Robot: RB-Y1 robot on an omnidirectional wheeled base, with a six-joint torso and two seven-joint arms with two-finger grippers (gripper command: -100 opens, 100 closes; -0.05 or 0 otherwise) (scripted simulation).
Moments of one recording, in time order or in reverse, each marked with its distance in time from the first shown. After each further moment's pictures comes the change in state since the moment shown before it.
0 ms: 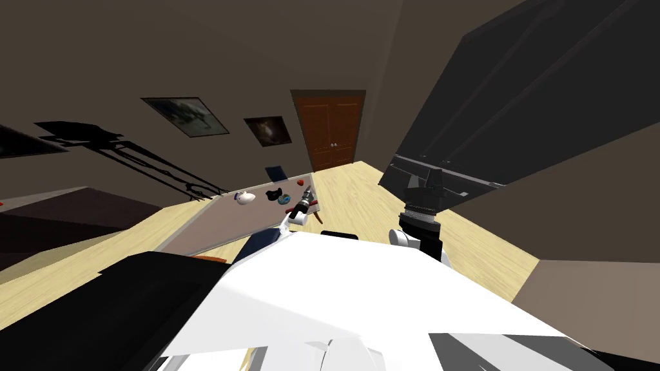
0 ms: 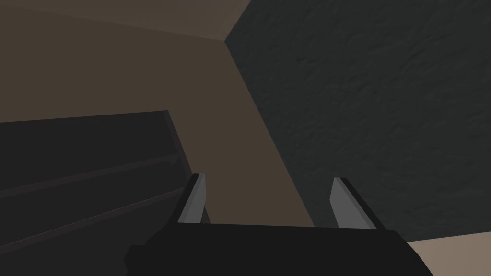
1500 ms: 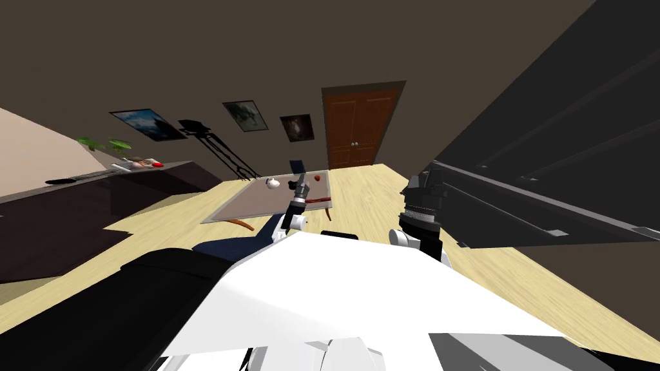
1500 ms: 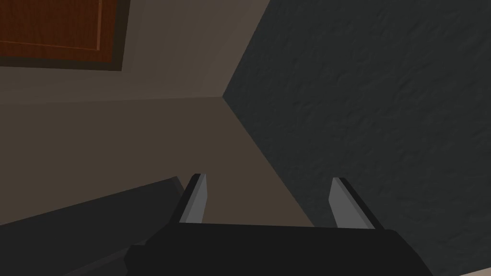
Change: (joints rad) left arm 0.152 -0.089 0.005 -0.372 -0.132 -0.269 -0.194; right arm 0.000 0.000 0.000 0.000 0.000 0.000 0.000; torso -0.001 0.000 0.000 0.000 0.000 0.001
